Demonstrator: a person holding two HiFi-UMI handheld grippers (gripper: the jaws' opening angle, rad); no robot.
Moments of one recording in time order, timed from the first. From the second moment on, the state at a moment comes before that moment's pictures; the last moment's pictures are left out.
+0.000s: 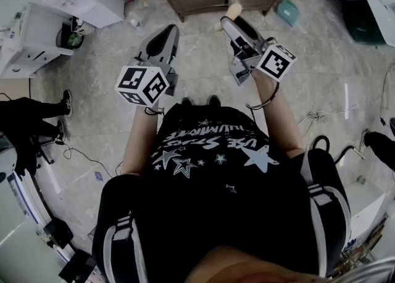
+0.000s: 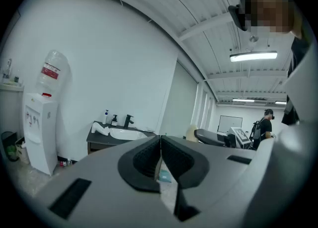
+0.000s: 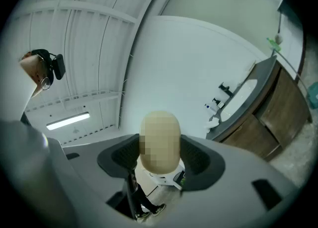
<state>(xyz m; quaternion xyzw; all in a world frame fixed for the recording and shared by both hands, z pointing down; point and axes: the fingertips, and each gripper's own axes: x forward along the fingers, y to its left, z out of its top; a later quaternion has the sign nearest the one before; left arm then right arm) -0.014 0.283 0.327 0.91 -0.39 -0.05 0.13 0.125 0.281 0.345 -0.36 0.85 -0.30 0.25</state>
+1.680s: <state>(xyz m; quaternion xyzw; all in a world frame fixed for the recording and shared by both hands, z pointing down) -0.066 0.013 0.351 0.91 -0.37 -0.07 0.16 0.079 0.025 0.357 -0.39 0.85 -0.30 0.21</state>
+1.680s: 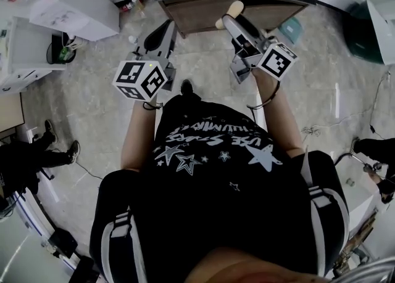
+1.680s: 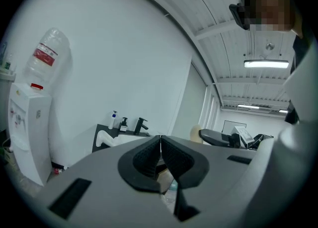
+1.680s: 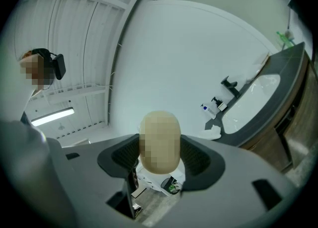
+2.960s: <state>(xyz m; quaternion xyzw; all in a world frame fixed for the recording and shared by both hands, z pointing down) -0.118 -0.113 0.362 0.91 -0.36 -0.06 0.18 0.016 -0.108 0.361 -0.39 0.85 -0.31 0.21</state>
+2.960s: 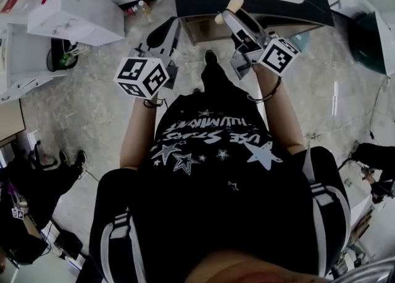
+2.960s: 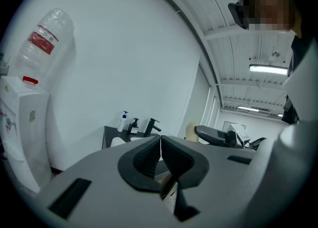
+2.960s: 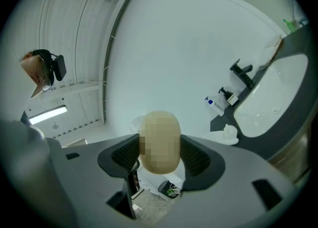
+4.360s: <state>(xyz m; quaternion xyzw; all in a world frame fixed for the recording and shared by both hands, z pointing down) -0.068 -0.323 0.395 0.86 -0.47 -0.03 0.20 0.044 -0.348 0.426 -0.29 0.91 -0.30 0.05</state>
